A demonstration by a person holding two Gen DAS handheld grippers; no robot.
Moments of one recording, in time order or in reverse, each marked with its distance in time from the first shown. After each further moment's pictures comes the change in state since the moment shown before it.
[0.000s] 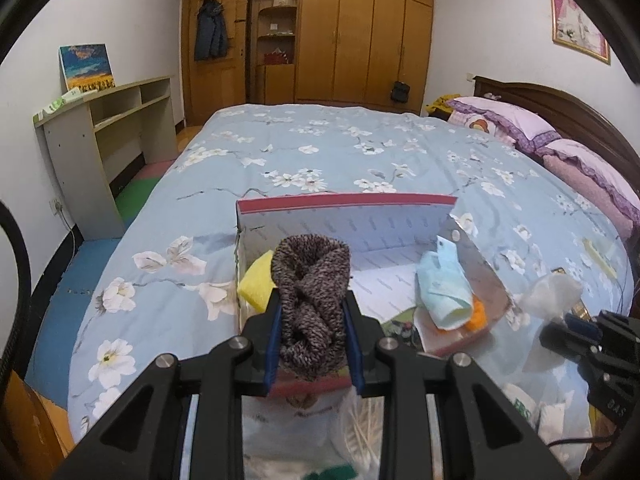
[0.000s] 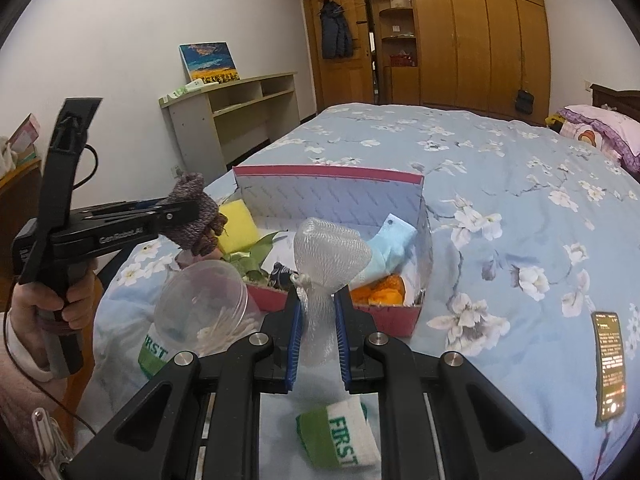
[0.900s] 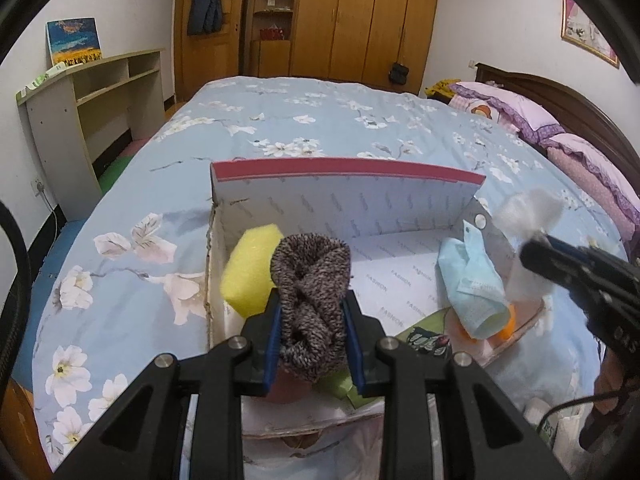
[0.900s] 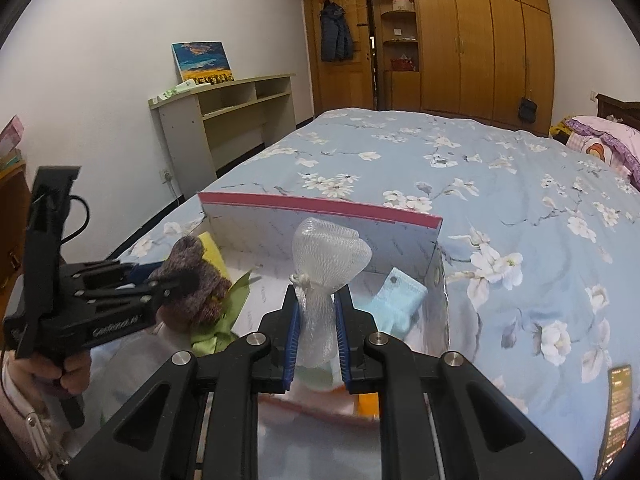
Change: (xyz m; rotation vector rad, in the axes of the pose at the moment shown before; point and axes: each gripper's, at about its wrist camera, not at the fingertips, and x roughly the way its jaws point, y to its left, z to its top) left arm 0.067 0.009 -0.003 -0.019 0.083 -0.046; right arm 0.077 -0.012 0.049 -0.014 -0.010 -0.024
